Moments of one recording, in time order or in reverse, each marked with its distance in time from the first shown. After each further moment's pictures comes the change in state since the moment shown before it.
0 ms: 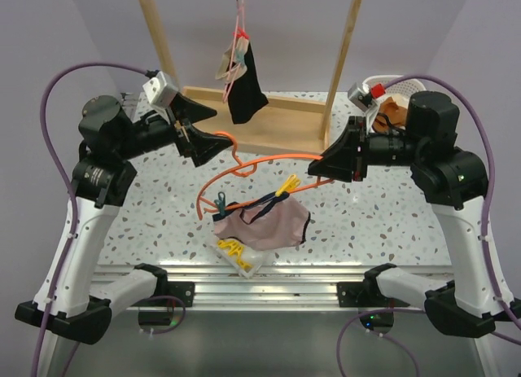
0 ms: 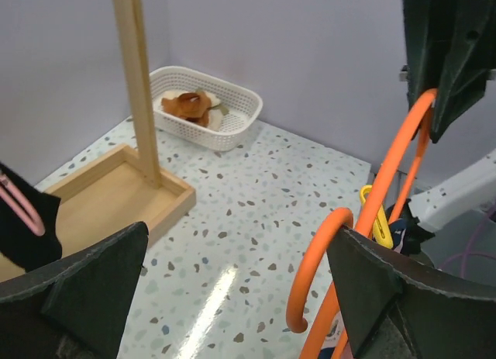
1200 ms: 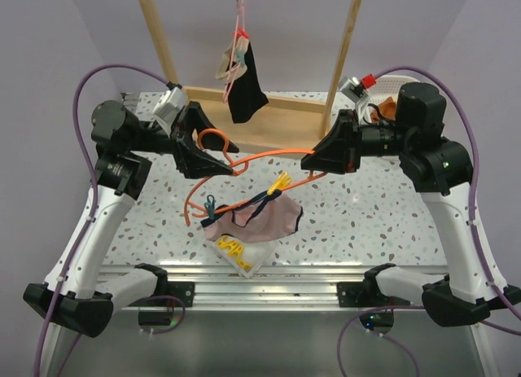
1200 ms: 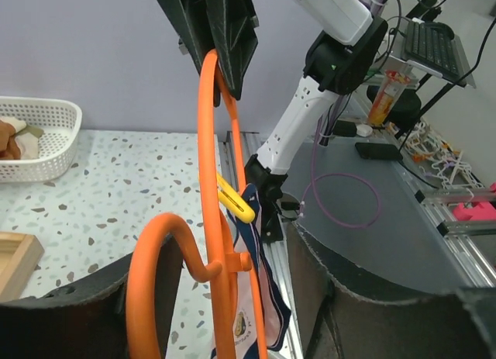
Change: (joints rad) left arm -0.007 0.041 -0.151 0.487 0.537 -0.333; right arm -0.001 0.051 -0.019 0.119 -0.084 0.083
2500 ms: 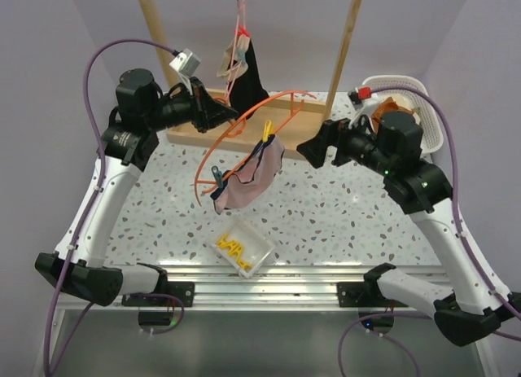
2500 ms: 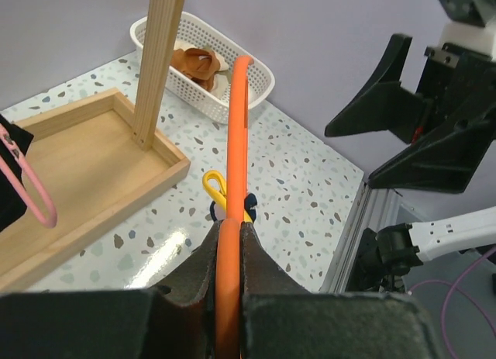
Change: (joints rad) left arm 0.011 0.193 0.242 -0.521 -0.601 0.230; right arm 0.089 -0.146 -0.314 0.206 0.837 0.060
